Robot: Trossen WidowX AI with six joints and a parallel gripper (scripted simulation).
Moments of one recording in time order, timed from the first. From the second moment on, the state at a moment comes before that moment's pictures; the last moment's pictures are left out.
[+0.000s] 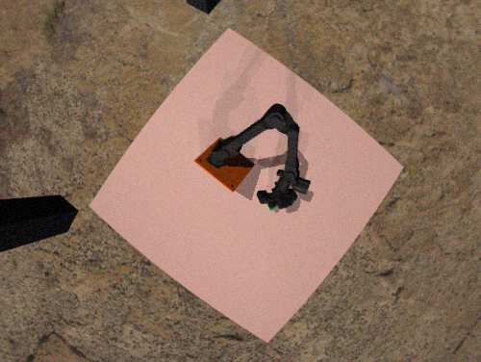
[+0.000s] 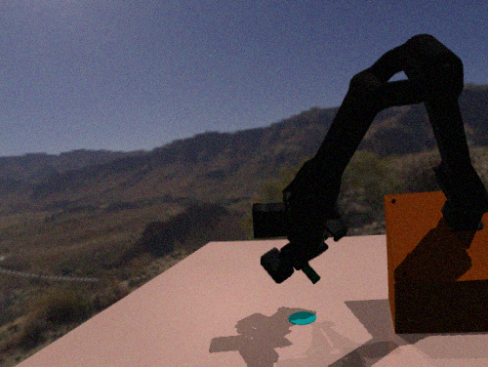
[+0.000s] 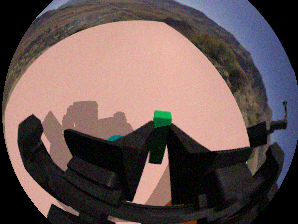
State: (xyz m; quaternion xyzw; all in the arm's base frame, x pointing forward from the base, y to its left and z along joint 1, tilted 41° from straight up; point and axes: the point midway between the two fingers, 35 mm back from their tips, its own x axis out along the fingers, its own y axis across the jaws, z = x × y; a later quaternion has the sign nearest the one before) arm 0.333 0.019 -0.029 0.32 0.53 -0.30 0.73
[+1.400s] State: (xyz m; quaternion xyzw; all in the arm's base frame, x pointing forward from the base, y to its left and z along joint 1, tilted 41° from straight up) arm 0.334 0.023 -0.016 0.31 0.40 -0.35 0.79
